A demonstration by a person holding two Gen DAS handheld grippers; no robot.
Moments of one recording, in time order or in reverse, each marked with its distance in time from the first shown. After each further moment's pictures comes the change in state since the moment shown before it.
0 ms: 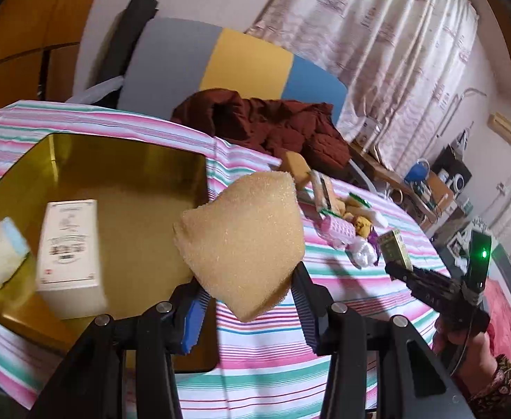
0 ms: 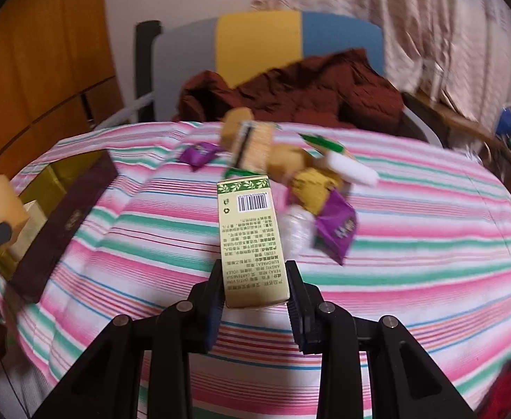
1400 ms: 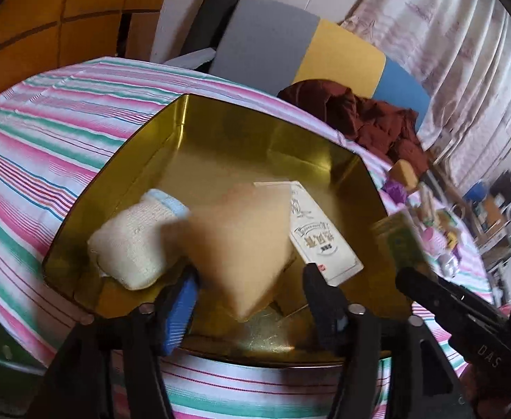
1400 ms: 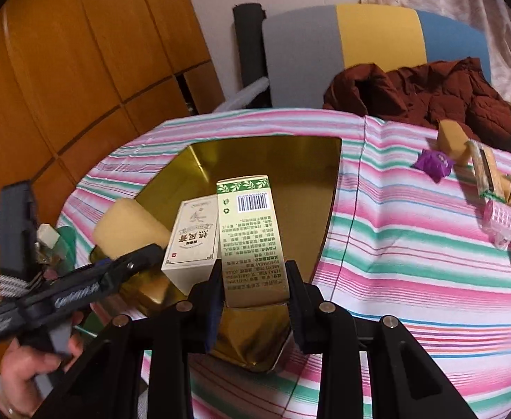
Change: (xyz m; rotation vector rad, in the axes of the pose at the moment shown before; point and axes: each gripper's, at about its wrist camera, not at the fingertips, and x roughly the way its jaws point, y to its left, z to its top) left arm -0.014 0.137 0.002 -0.135 0.100 0.257; right arm 0.035 0.263 0.025 -0.016 0.077 0.299
